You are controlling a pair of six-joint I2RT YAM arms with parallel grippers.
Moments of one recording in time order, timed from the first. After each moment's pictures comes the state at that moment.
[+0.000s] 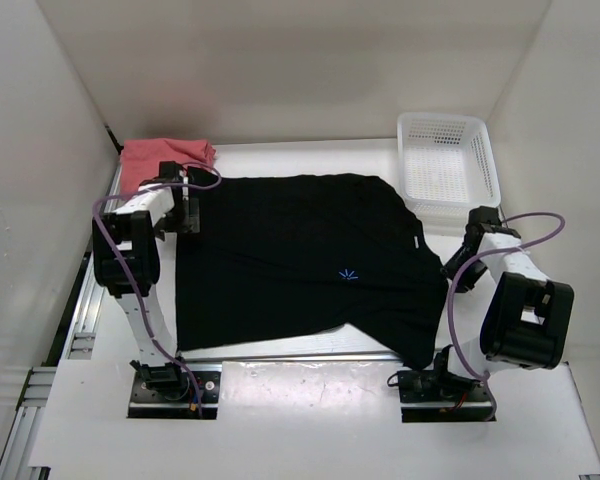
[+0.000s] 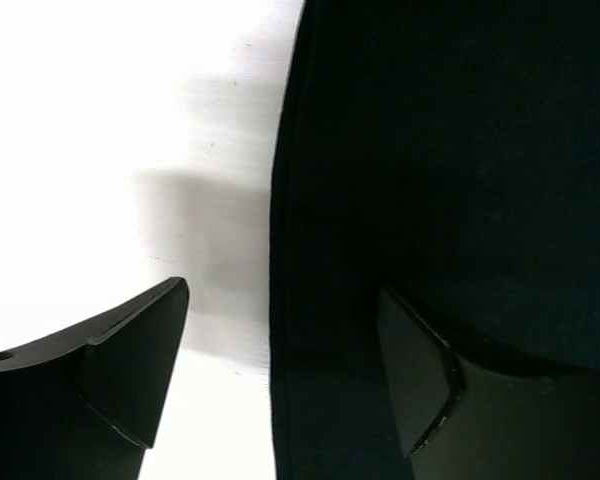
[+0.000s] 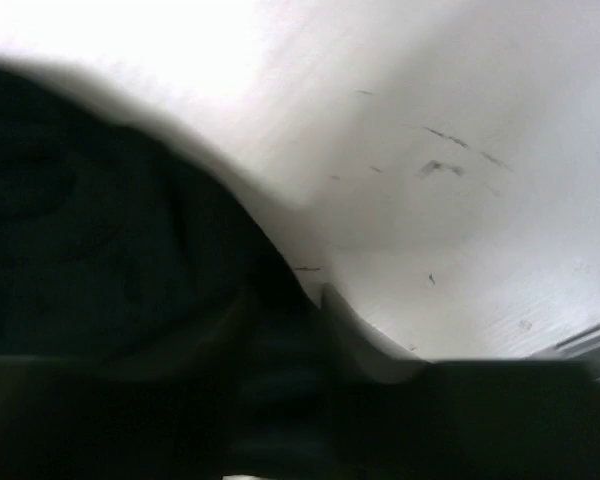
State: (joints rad) left arm 0.05 1.98 1.39 -0.64 -0.21 -0.01; right arm -0.20 1.45 0.85 -0.77 0.08 0.56
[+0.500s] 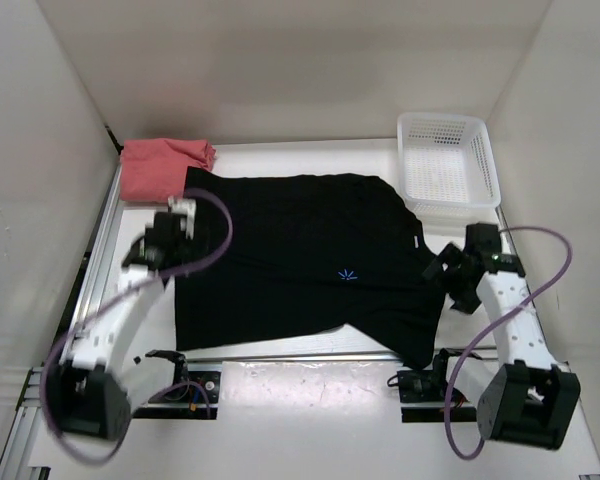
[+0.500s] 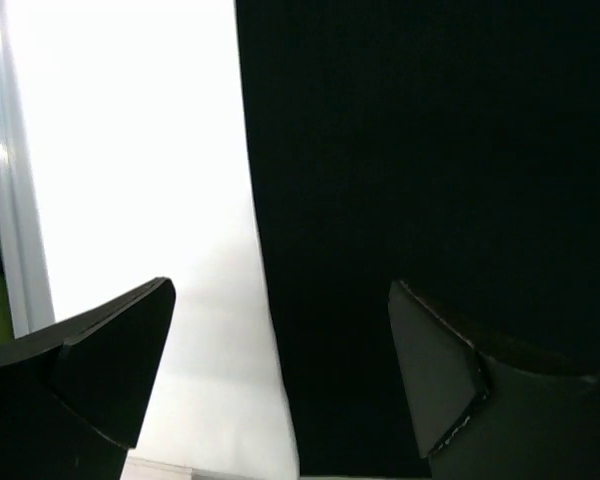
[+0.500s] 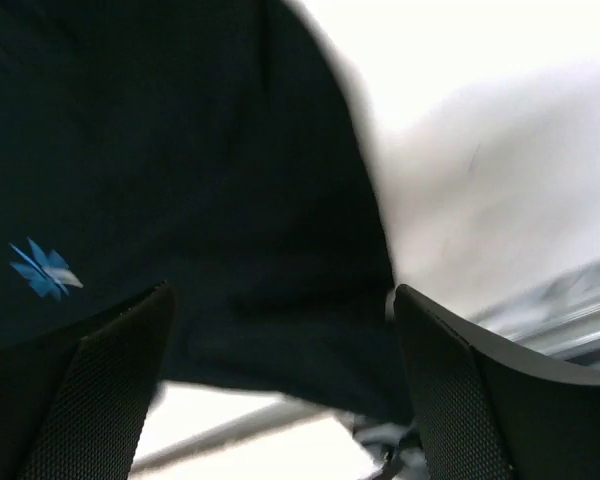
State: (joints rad) left arm -0.14 1.18 0.94 -0.64 -0.26 0.00; right arm -0.12 1.07 0.81 -0.91 0.00 0.57
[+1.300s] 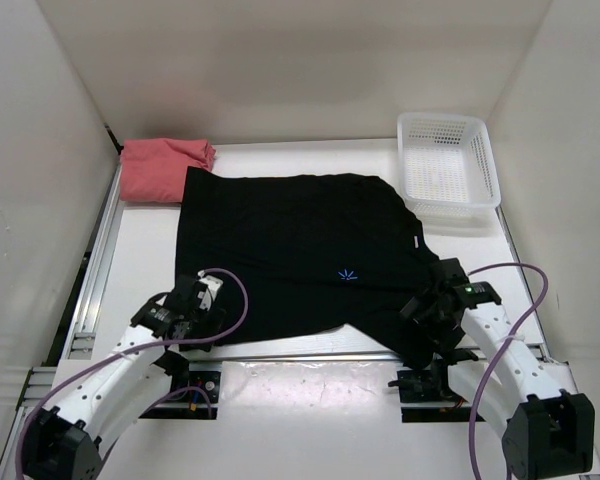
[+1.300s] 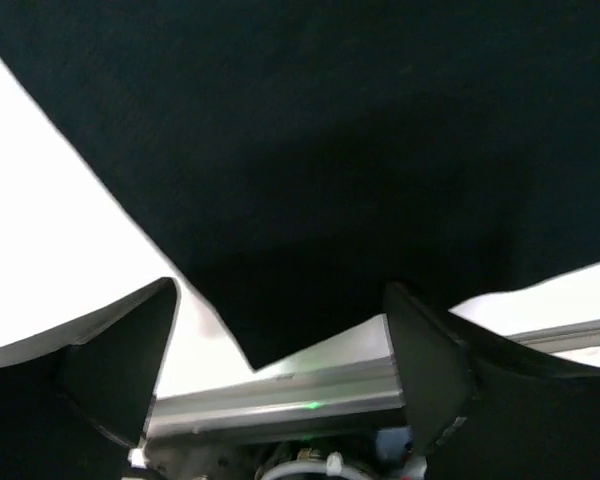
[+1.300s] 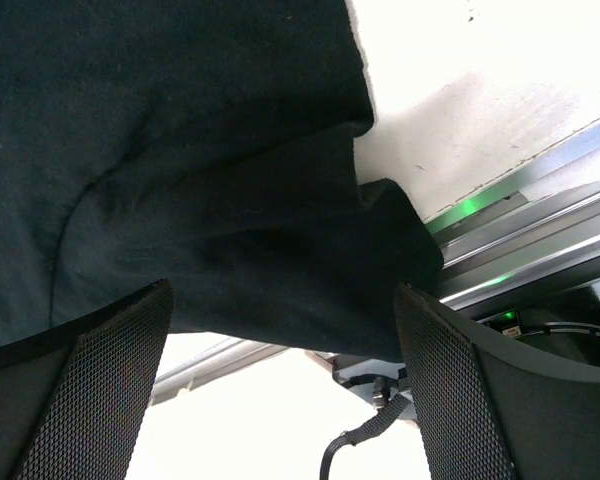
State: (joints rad) left arm -0.41 0.73 0.36 -0.87 -0.17 0.01; right arm 0.20 0.86 0.50 -1.03 0.01 0.93
